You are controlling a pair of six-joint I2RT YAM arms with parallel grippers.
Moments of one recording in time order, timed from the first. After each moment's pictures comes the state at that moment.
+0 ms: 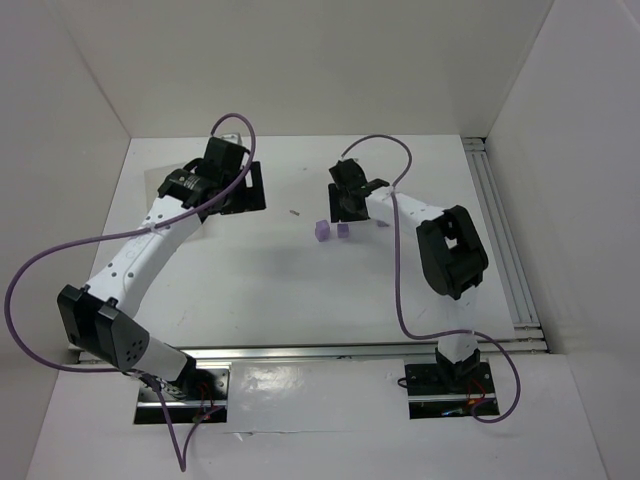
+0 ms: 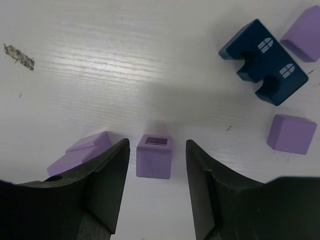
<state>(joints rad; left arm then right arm) -0.40 1.46 1.51 -0.89 -0.25 -0.46 0.52 2.01 1.47 -0.42 0.20 0.37</state>
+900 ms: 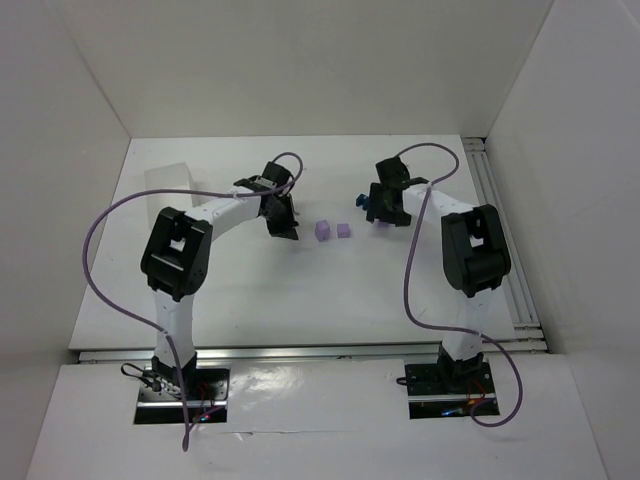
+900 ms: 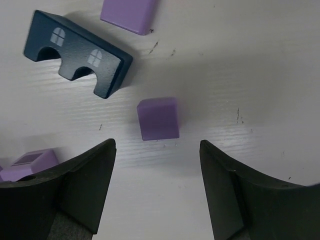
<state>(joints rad) -0.42 2.00 1.48 -0.58 0.16 -0.64 0.28 1.93 1.36 -0.46 0.19 0.41</state>
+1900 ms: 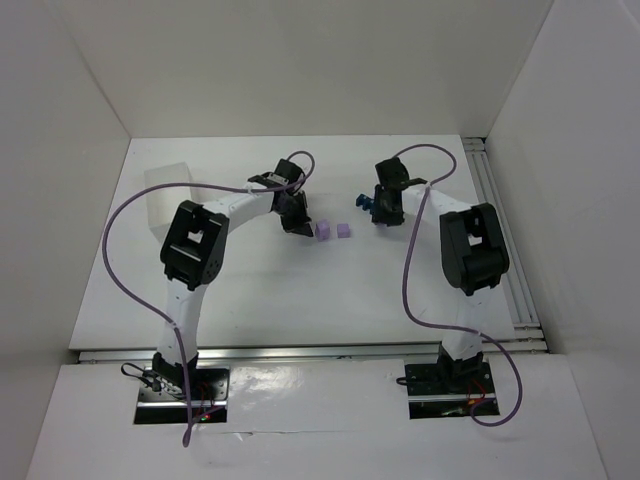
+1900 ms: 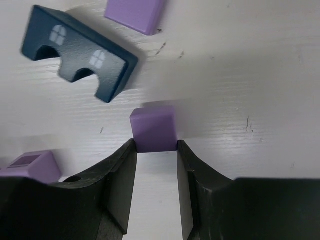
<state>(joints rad) -0.44 2.18 1.64 -0.57 0.26 -0.66 0.27 1.97 1.36 -0.43 0.14 0.38</state>
